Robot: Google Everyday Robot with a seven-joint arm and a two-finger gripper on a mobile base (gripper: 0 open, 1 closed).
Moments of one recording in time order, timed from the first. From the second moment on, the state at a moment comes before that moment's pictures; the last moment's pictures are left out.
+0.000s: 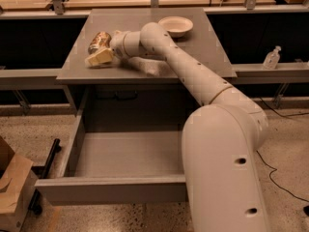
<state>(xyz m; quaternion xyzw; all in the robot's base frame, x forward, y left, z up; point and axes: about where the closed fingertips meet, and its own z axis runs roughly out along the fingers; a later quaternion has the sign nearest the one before) 0.856 0.191 0.851 -0.46 0.66 0.26 0.54</state>
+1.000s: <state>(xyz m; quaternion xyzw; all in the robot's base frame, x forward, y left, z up) 0.877 0.201 0.850 -0.45 0.65 0.27 0.55</state>
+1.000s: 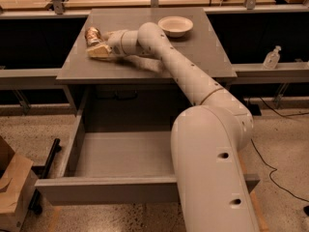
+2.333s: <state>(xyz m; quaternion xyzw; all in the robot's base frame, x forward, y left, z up) 0.863 0.183 0.871 -0.44 0.65 0.27 0.56</state>
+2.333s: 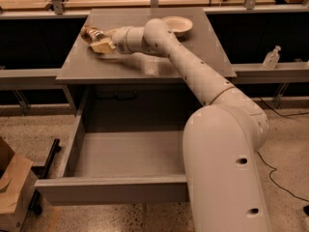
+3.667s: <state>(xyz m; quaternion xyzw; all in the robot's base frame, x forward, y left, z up) 0.670 0.086 0.921 -0.45 0.66 0.34 0.50</state>
